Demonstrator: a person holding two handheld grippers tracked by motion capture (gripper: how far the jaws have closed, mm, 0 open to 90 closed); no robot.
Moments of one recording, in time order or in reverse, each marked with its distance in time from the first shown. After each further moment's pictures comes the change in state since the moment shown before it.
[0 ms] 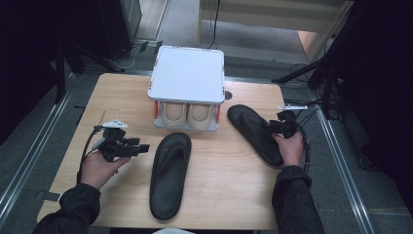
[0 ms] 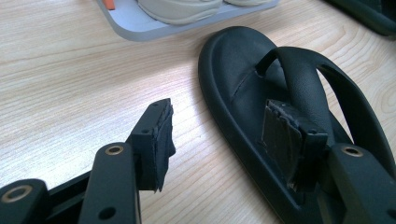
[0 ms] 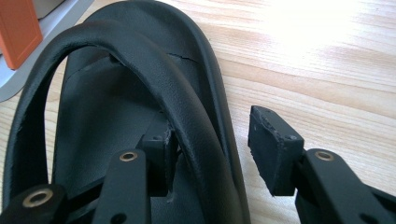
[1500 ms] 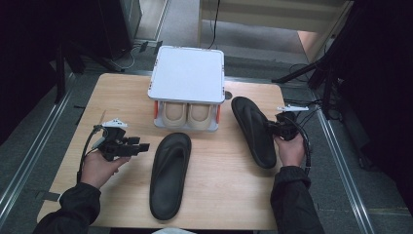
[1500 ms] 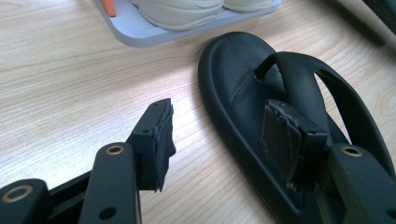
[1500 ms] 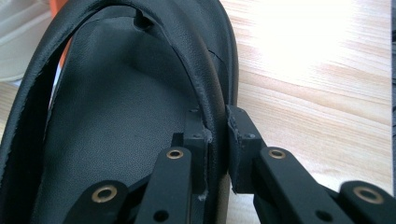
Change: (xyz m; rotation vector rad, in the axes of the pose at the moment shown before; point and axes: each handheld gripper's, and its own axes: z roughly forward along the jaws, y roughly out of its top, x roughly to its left) left arm -0.001 0.002 -0.001 -0.014 0.000 -0.001; right arm 0.034 0.002 -0.037 -0.034 -0.046 -0.049
